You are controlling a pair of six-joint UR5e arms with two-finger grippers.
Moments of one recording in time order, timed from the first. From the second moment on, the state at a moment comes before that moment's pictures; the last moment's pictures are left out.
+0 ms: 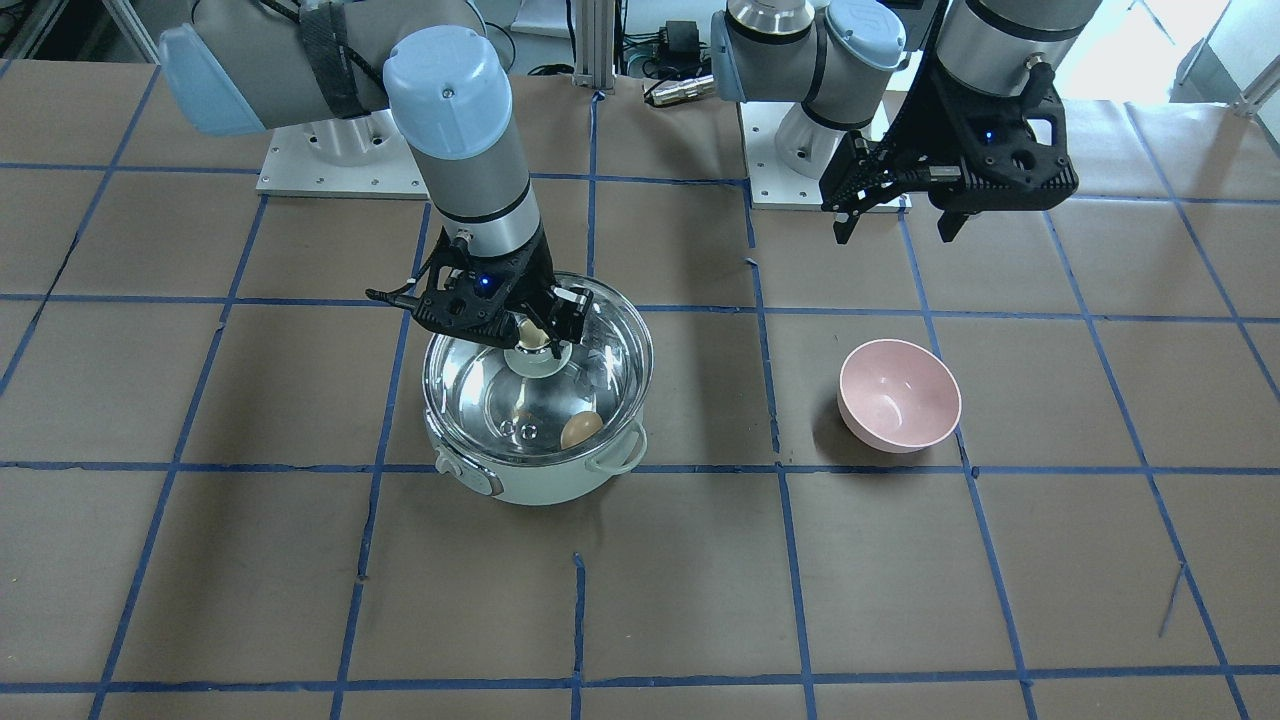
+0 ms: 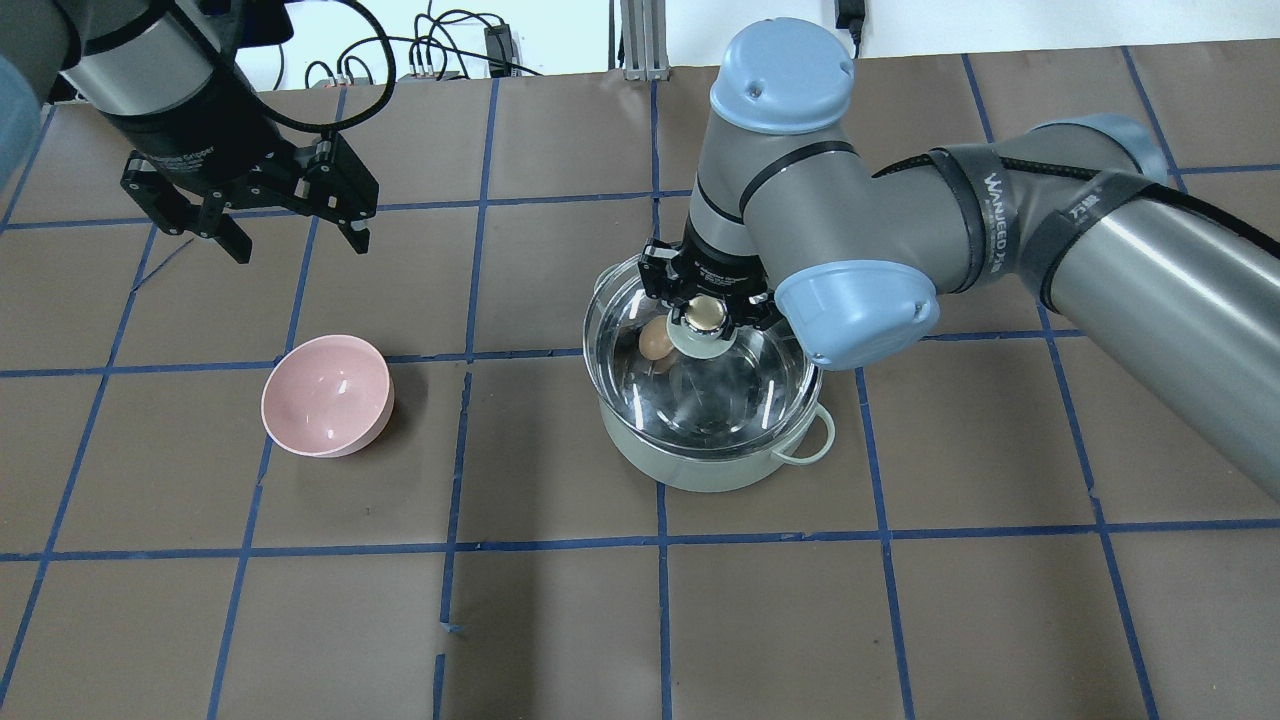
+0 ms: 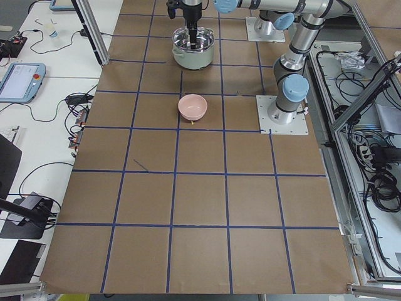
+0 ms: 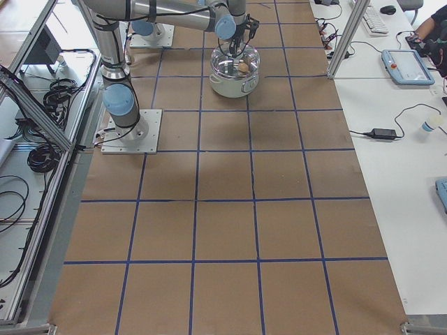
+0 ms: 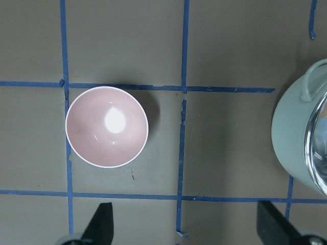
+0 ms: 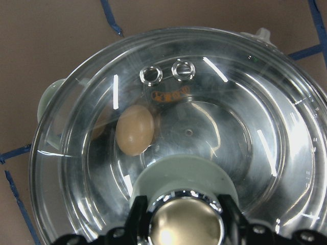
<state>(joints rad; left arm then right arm) -1.54 -1.54 -1.53 -1.65 1.58 -0.02 1.87 -1.39 1.74 -2.00 -1.46 0.62</state>
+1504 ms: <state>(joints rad) -1.54 -1.53 -1.56 -1.64 1.58 0.00 1.87 -1.39 1.74 -2.00 -1.47 0.61</state>
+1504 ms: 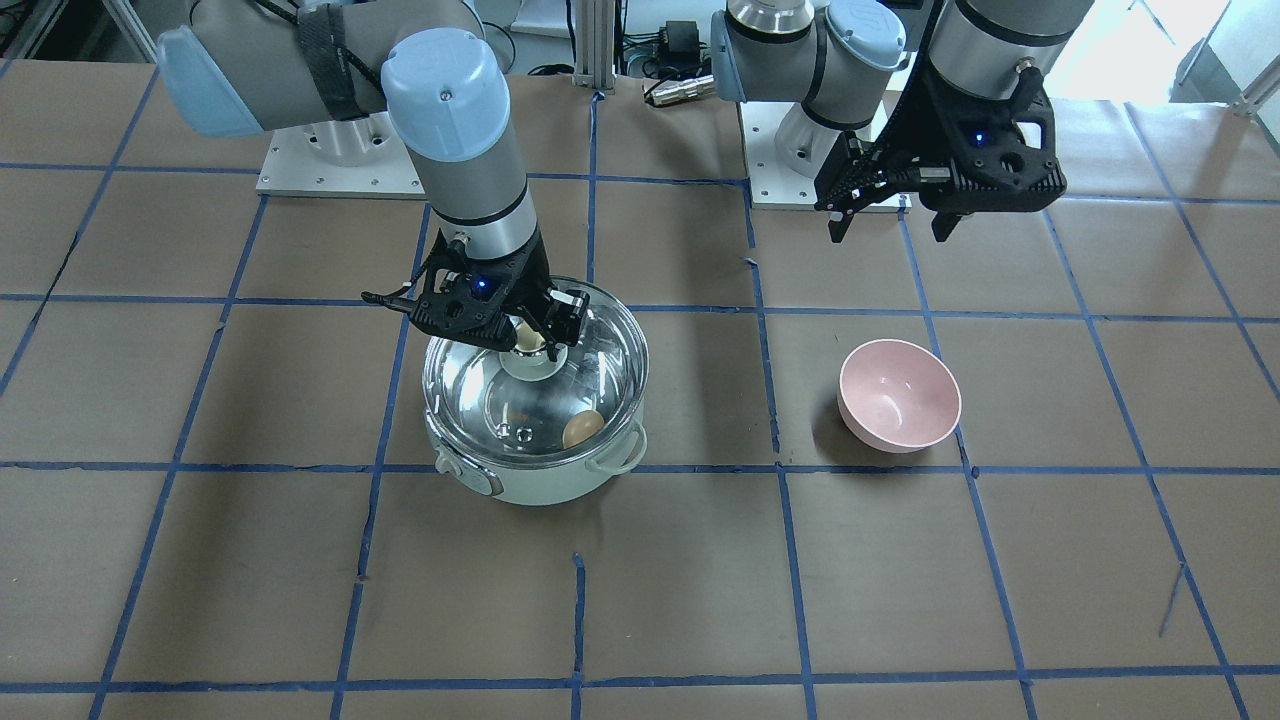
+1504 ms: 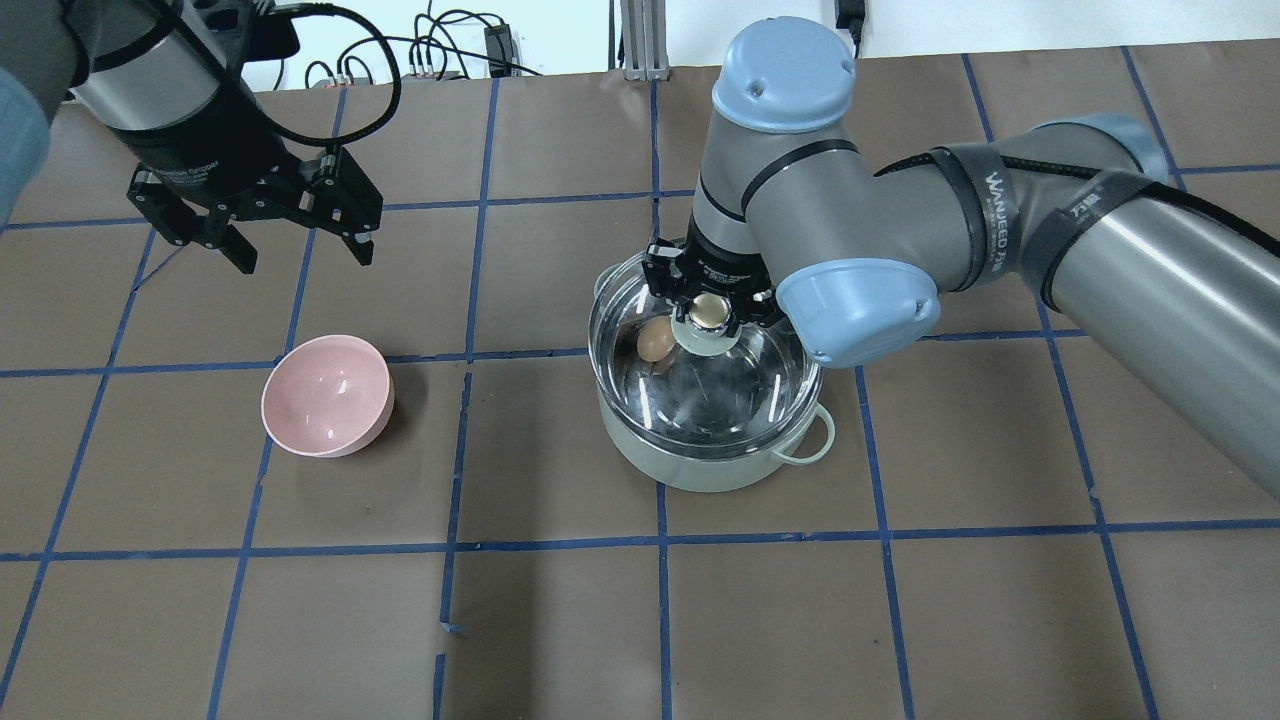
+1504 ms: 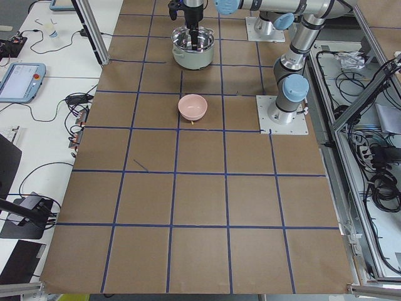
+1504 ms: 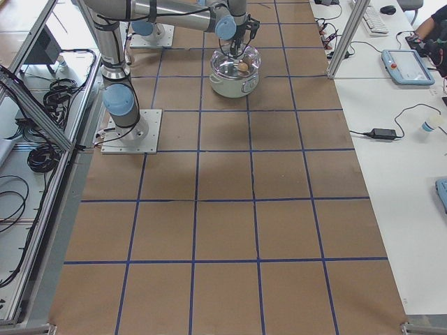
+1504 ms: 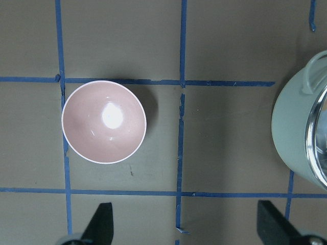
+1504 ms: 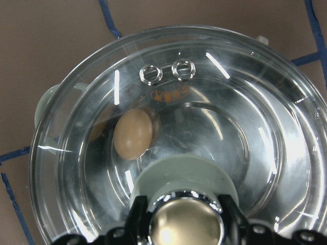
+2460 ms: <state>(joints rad) -1.54 -1.53 -1.56 -1.63 1.58 0.00 1.86 -1.39 1.74 -2.00 -1.48 0.60</state>
